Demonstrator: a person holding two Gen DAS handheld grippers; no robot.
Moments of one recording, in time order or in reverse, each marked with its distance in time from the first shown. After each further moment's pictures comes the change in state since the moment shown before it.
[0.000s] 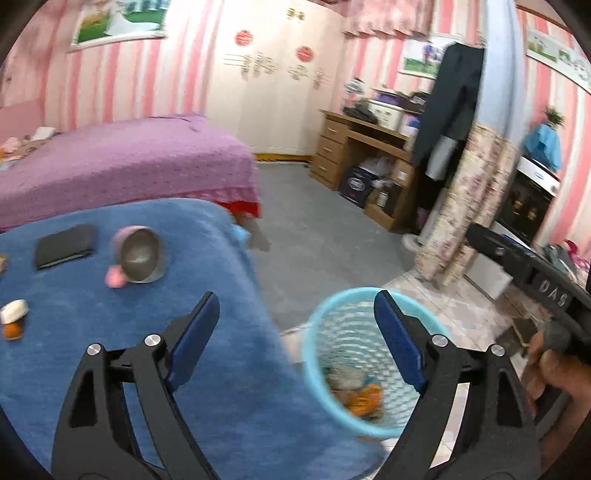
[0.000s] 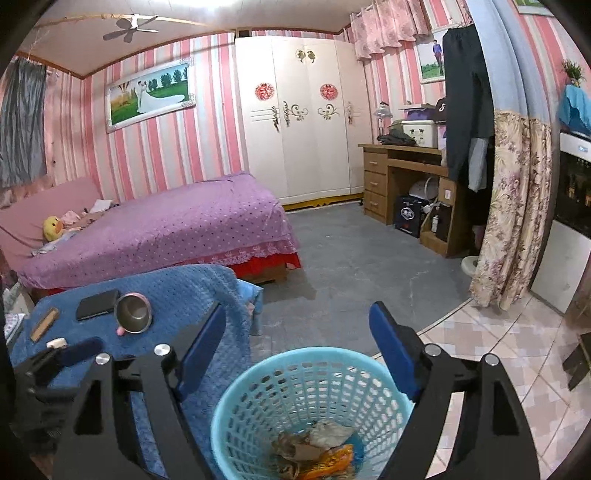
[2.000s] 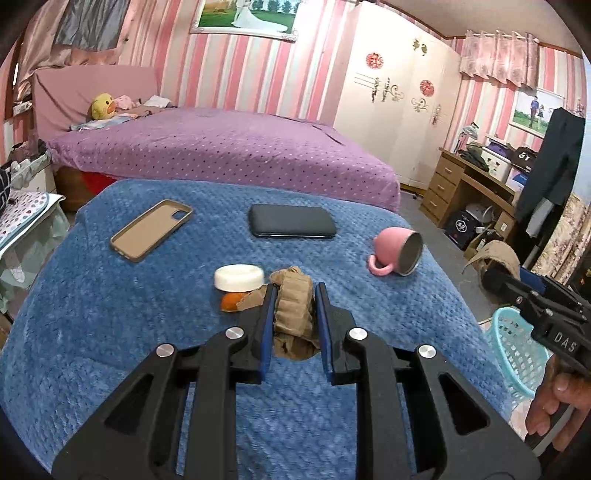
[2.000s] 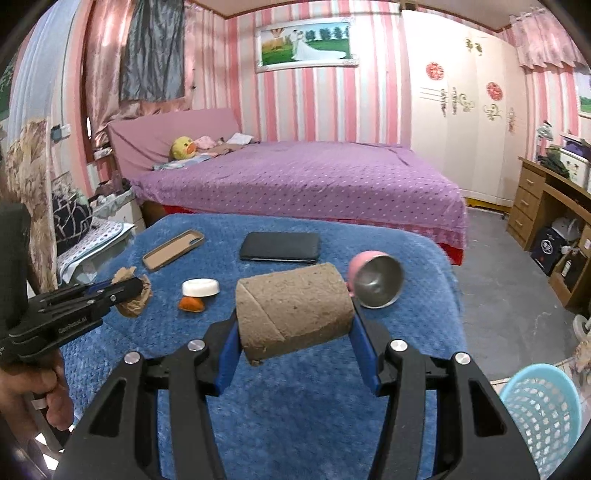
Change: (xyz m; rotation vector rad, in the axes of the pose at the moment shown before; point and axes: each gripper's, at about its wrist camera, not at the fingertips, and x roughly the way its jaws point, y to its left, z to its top) left arm -0.118 0.264 -0.044 -0.233 -0.056 0.307; right arm 0.024 0.269 -0.063 -0.305 0.129 0.458
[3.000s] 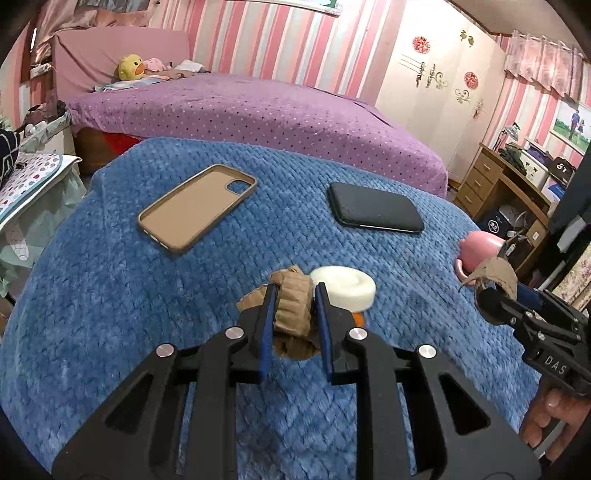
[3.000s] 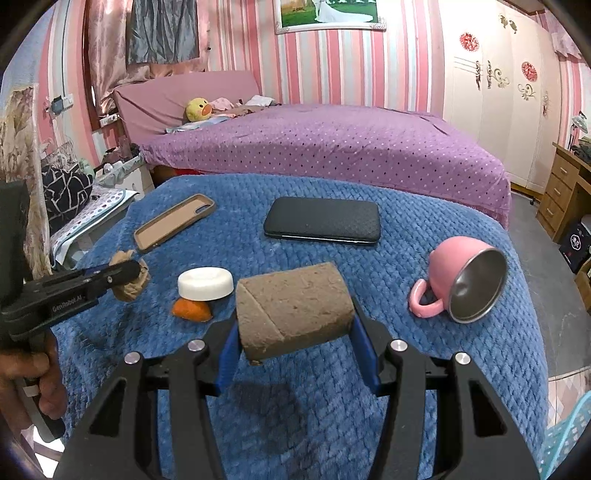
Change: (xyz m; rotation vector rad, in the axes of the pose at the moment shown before) left arm 0.081 0.100 0.012 -0.106 0.112 0.090; right arm 0.142 0.060 0.002 -0.048 0.159 0.092
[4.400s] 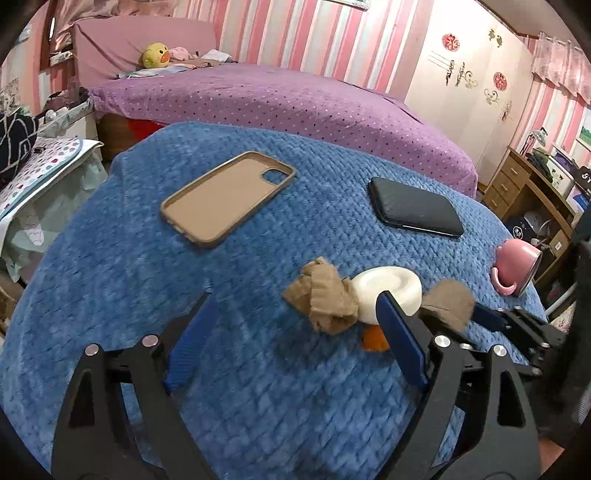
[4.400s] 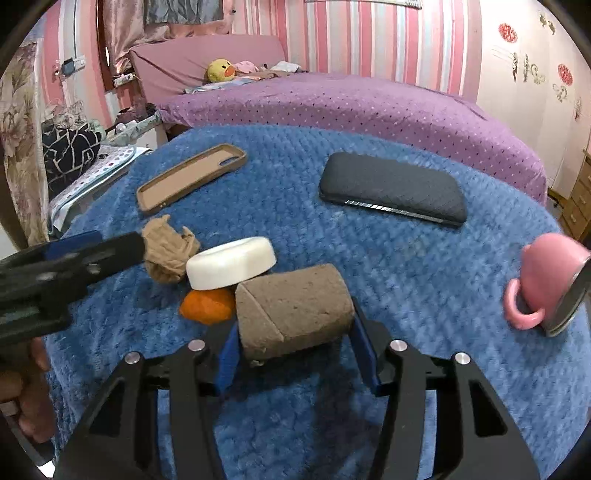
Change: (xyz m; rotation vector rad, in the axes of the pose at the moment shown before) left arm 0.028 0.015 0.005 -0.048 0.034 0.107; right arm 0.080 0.049 -0.002 -0.086 0.123 0.039
